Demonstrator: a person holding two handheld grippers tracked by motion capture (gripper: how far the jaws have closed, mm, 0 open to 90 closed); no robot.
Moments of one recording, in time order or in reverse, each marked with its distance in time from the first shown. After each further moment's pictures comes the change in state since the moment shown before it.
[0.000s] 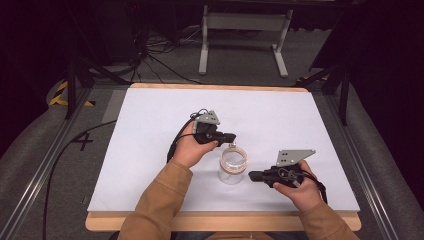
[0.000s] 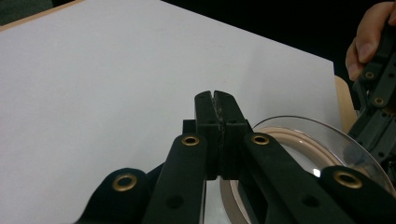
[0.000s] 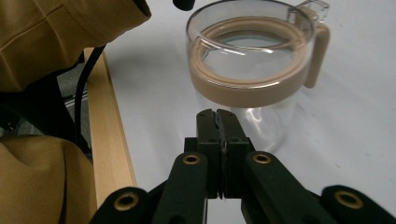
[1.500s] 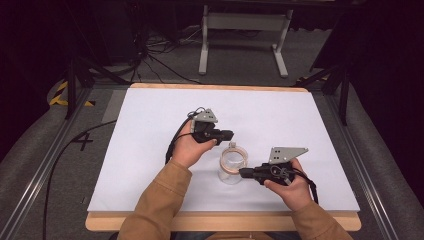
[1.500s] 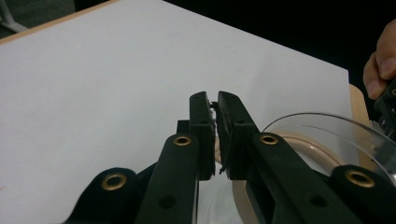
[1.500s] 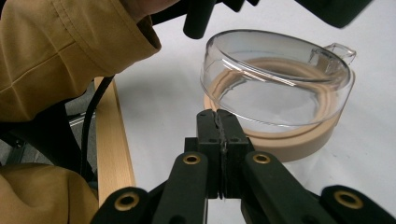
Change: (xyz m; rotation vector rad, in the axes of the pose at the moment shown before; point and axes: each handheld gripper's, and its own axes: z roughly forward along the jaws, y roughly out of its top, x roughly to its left) left arm 0.000 0.002 -0.014 -0.023 0.067 -0.020; right arm 0.005 0.014 0.016 -0.085 0.022 -0.003
